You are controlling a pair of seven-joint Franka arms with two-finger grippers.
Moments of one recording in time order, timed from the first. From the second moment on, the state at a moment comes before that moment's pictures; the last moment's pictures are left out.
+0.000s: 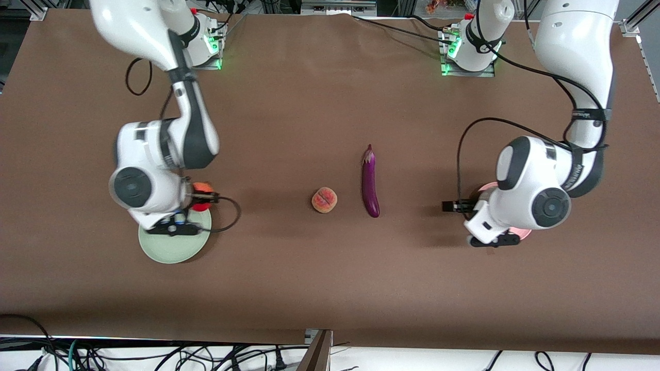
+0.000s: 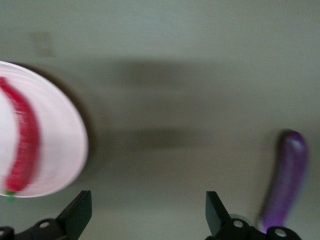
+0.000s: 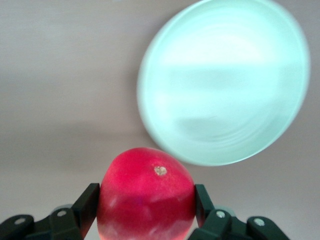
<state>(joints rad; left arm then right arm) -0.14 0.62 -0.10 -1.44 -0.13 1.81 -0.27 0.57 0.65 -0.48 -1.46 0.23 1.81 0.06</state>
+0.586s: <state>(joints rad) -0.41 0.78 -0.18 -1.45 -0.16 2.16 -0.70 0.39 0.78 -0.48 -1.47 0.23 2.04 -0.12</state>
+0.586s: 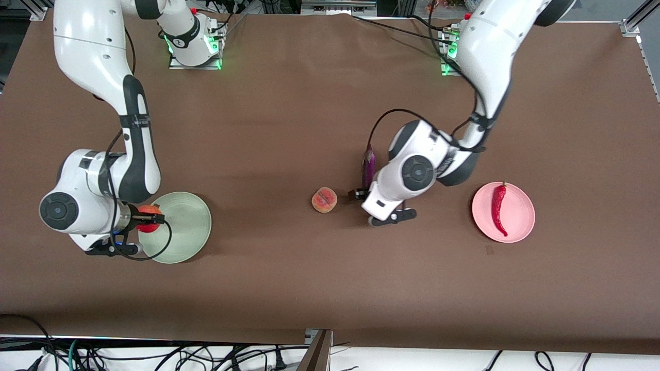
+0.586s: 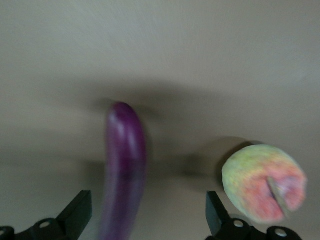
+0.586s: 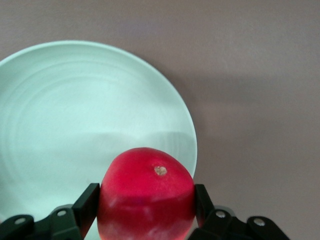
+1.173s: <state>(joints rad) -0.40 0.82 -0.17 -1.45 -0.13 2.17 -0.70 0.39 0.83 -0.47 -1.46 0.23 2.10 -0.13</state>
